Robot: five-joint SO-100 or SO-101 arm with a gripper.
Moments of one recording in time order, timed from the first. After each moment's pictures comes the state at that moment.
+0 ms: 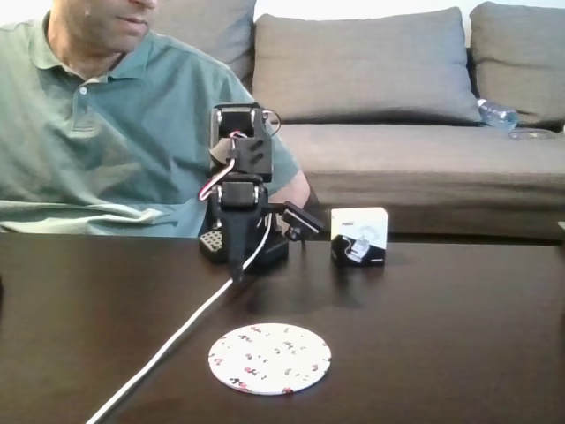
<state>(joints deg) -3.8 170.8 168.0 59.3 -7.4</state>
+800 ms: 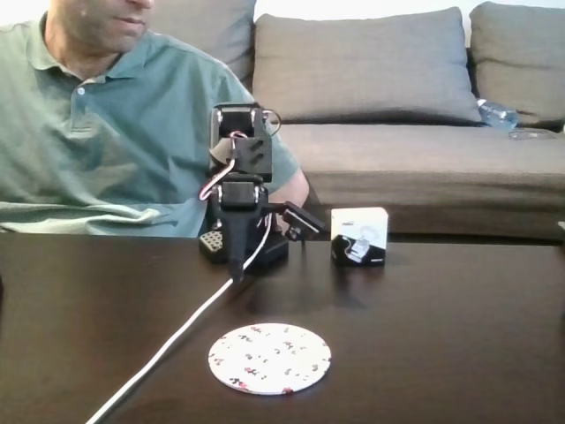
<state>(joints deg) -4.6 170.8 167.9 59.6 -7.4</state>
